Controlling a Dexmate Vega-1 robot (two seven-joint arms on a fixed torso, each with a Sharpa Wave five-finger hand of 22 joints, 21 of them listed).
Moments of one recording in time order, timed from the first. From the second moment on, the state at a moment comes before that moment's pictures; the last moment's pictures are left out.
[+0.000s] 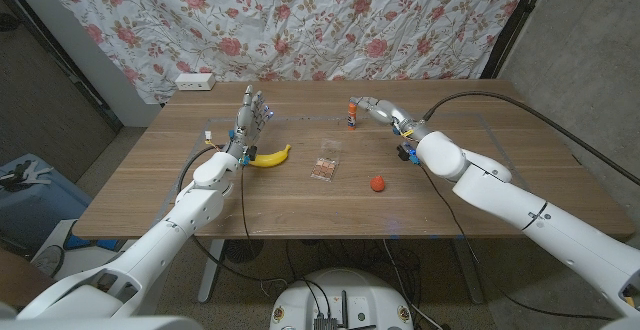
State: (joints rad) left arm 0.84 0.51 0.37 -1.30 -0.65 -0.29 -0.03; left_hand 0.00 0.01 -0.02 0.09 0.39 -0.13 -0.21 0.19 0.19 -0.12 -0.16 0.21 0.19 -0.05 -0.04 0.18 0.18 0.05 -0.04 0.19 0.17; right arm -0.82 -0.78 -0.62 -2.02 -0.09 -0.33 -0.07; right_hand 0.11 0.09 0.25 0.03 0.20 0.15 -0.01 0.18 0.17 0.18 -0.02 0.19 0.20 -0.02 0.00 0.18 0.33 0.12 -0.01 0.20 0.17
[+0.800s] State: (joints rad) left arm 0.84 0.51 0.37 -1.30 -0.65 -0.29 -0.03; left_hand 0.00 0.01 -0.02 0.09 0.39 -0.13 -0.21 0.19 0.19 -0.12 -0.16 0.21 0.19 -0.05 -0.04 0.18 0.18 0.05 -0.04 0.19 0.17; right arm -0.66 -0.77 -0.78 -2.10 -0.21 -0.62 0.13; right_hand 0.07 0.10 0.23 0.05 0.20 0.11 -0.01 0.18 0.17 0.14 -0.03 0.18 0.19 -0.08 0.02 0.18 0.32 0.07 -0.01 0.18 0.17
